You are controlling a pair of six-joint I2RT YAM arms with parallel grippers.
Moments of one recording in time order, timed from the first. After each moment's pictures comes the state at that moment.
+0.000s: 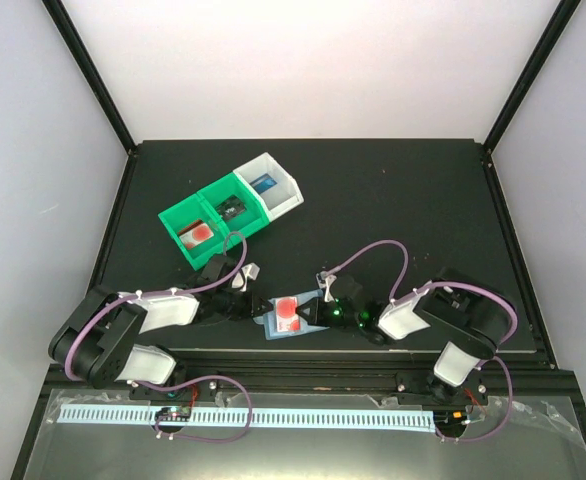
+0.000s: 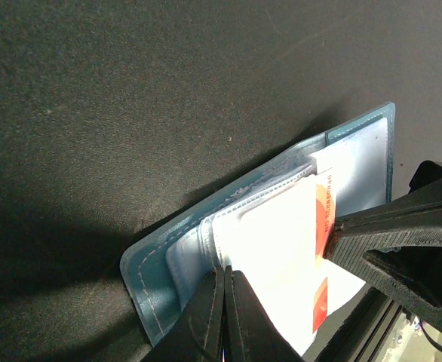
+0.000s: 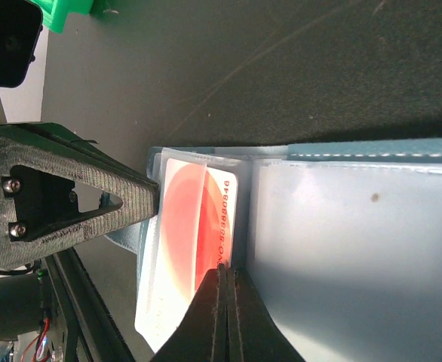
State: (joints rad) left arm -0.49 1.37 0.34 0.08 0.58 -0.69; right arm 0.95 1.68 0.39 0.69 -0.25 1.01
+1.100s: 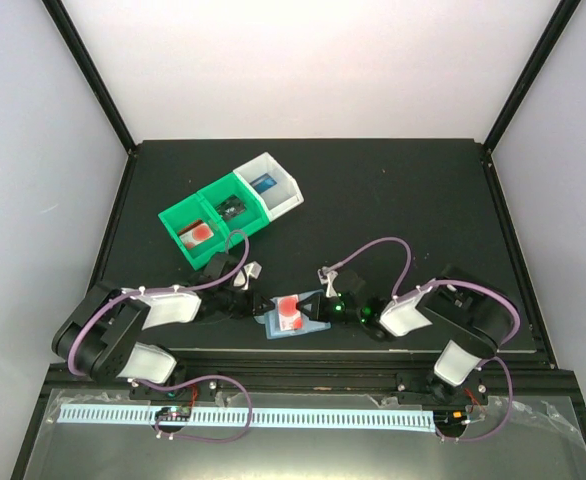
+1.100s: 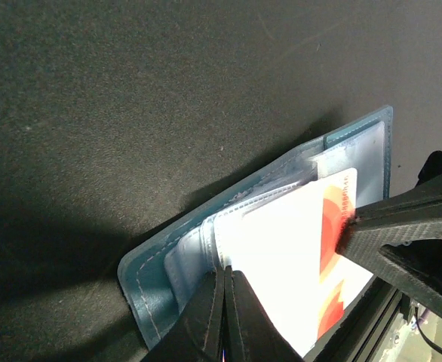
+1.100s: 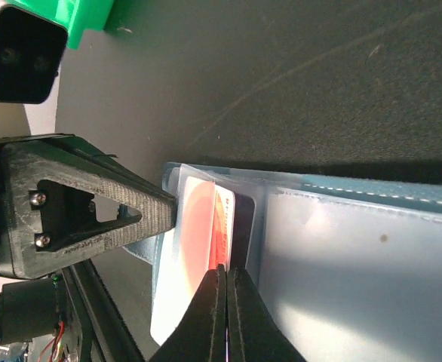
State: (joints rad) left arm -0.49 1.39 0.36 0.08 0.59 -0.69; right arm 0.91 1.68 0.40 0.69 -0.29 1.00
